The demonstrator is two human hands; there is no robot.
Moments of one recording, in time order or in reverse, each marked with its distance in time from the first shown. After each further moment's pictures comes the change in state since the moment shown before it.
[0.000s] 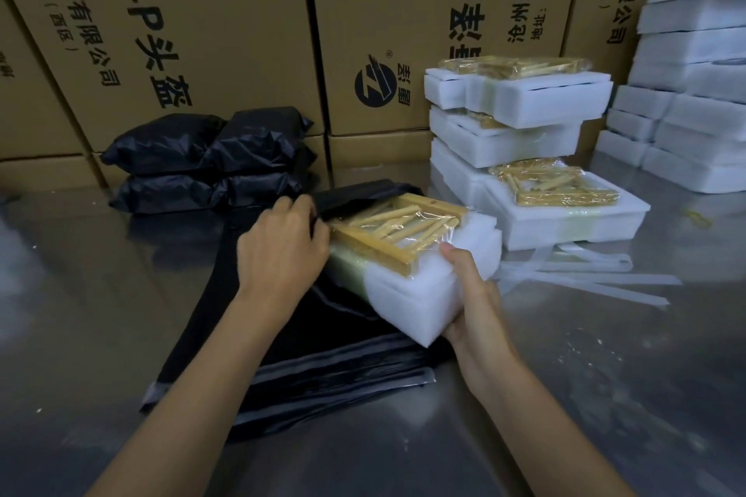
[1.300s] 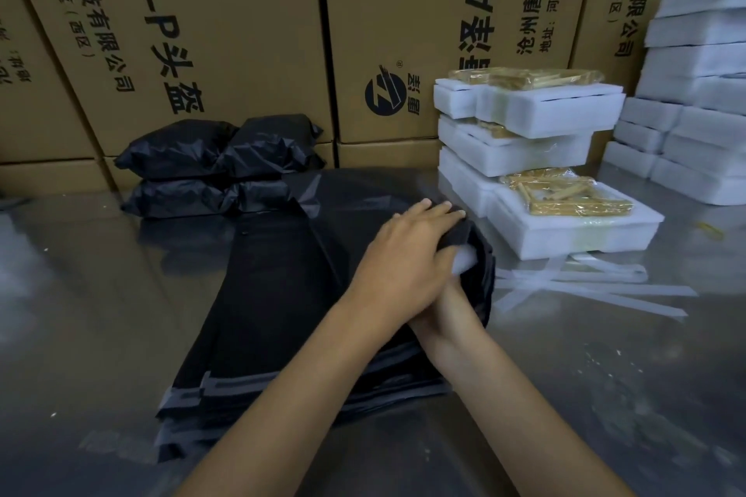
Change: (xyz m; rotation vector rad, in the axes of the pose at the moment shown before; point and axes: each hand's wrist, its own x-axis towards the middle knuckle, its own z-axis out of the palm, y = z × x) left_hand -0.006 0.088 -0.006 -0.482 -0.354 0.268; right_hand 0.010 0.012 0.051 0.136 -0.096 0.130
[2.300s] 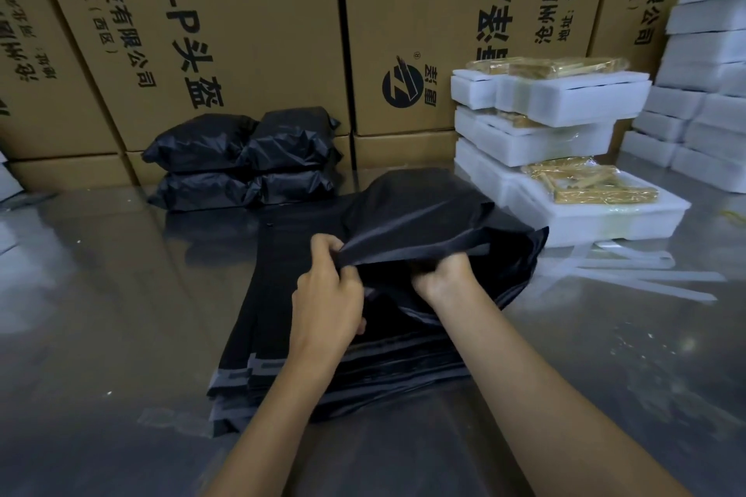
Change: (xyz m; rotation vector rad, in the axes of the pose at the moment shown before) left_hand -0.086 -0.067 -0.027 -0.304 0.288 -0.576; right_hand 0.045 0.011 0.036 0.390 0.080 0.078
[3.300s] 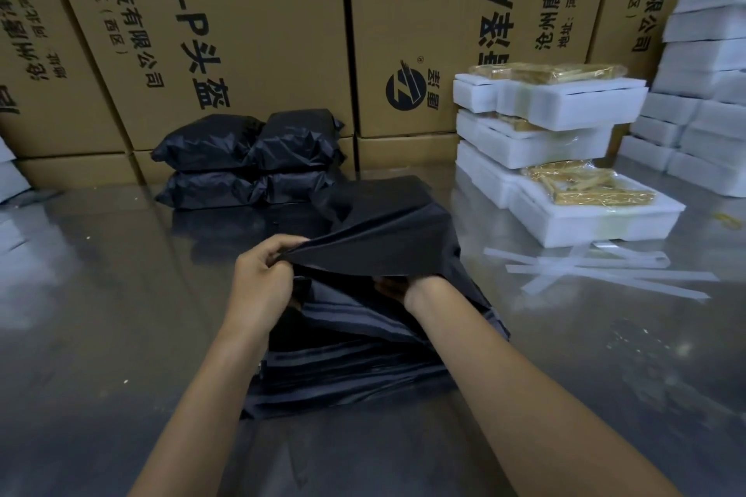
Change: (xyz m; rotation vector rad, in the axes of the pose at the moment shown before) left_hand 0.016 -0.023 -0.067 -0.318 0.024 -0.127; right_hand -0.020 0.033 0.004 -0.613 0.077 0.099
